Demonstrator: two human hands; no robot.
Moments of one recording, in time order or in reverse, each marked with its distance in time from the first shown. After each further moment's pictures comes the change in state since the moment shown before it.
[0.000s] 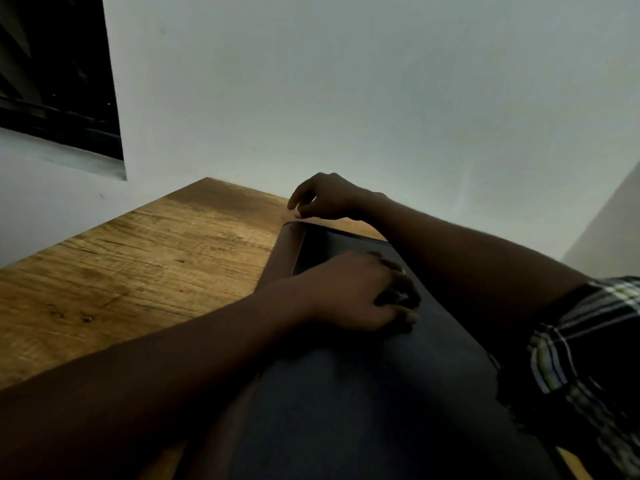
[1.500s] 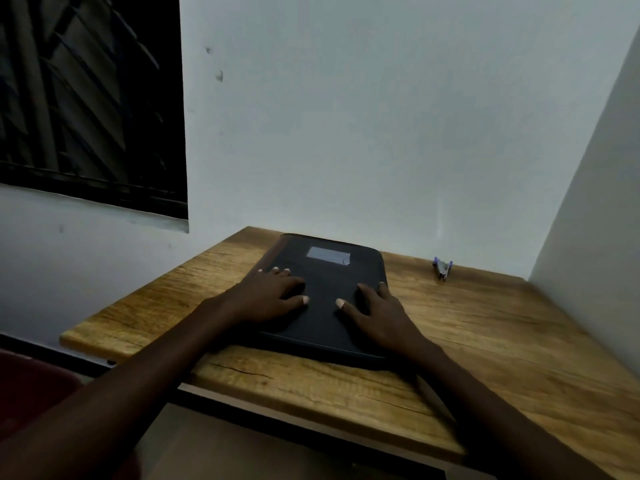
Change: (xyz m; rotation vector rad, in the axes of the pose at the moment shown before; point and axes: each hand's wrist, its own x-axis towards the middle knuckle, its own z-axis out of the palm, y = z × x) left_hand -0.134 0.033 -0.063 0.191 -0.139 -0.696; right_hand -0.247 -0.049 0.069 0.244 0.216 0.319
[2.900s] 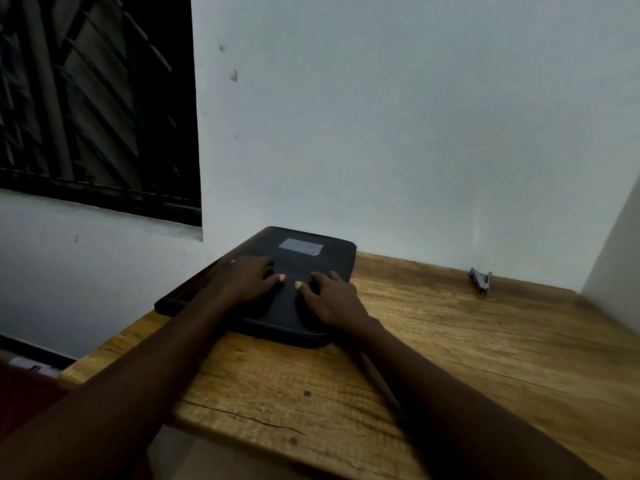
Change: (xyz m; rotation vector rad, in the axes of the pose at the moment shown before) left_hand 0.071 -0.106 -0.001 -0.048 0.258 -0.232; right_hand 0.107 -0.083 0.067 0.004 0.003 -0.143
